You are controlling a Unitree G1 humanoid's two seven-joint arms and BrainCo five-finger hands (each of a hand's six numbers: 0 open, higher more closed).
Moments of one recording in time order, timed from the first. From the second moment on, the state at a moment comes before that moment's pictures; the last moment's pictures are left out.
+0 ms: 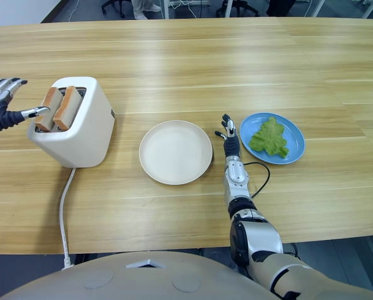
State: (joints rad) left arm -0.02 0.97 0.20 0.02 0.68 0.03 -0.08; right arm -0.42 -0.04 -0.17 1.07 0.04 -0.66 0.00
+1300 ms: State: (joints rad) left arm -0.05 0.95 0.07 -0.03 0.86 0.10 -0.08; right arm -0.40 -0.04 -0.16 1.04 0.04 -0.65 0.00
